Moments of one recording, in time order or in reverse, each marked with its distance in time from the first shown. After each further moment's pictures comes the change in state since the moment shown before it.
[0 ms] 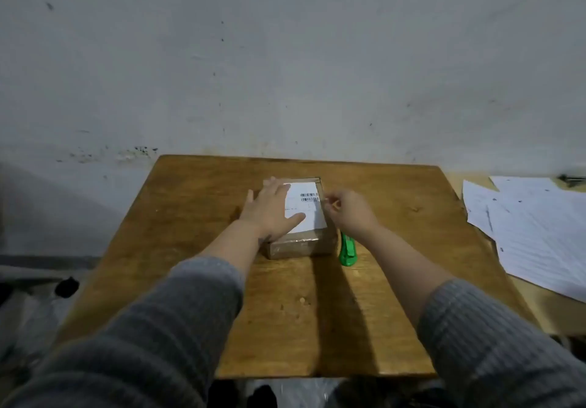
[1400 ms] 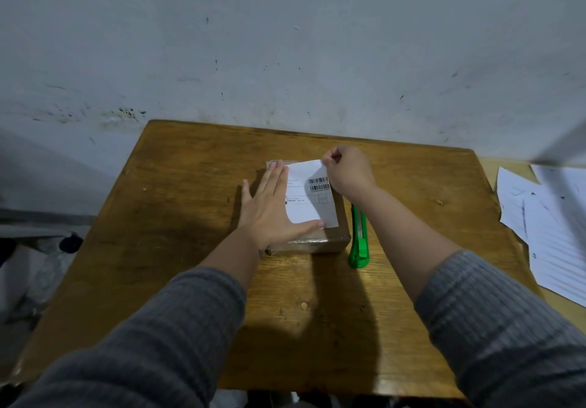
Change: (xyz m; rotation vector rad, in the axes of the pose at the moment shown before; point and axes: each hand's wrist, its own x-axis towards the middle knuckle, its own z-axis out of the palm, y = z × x) left_hand 0.027 -0.027 0.043 0.037 0.058 -0.084; right_hand 0.081 -0.027 0.010 0.235 0.000 0.179
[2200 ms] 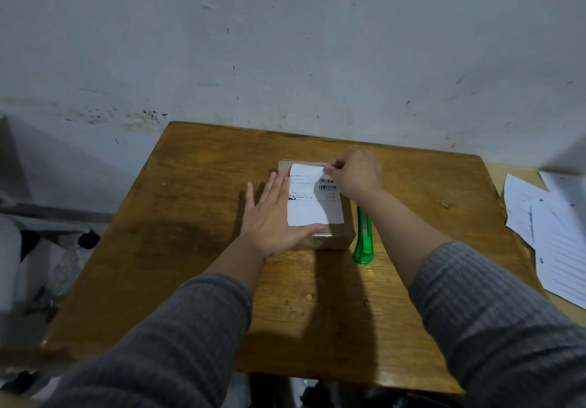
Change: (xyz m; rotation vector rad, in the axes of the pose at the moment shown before) left_hand -0.028 -0.002 0.002 0.091 0.009 -0.030; right_hand -0.012 0.004 0.000 -0.341 0.041 -0.044
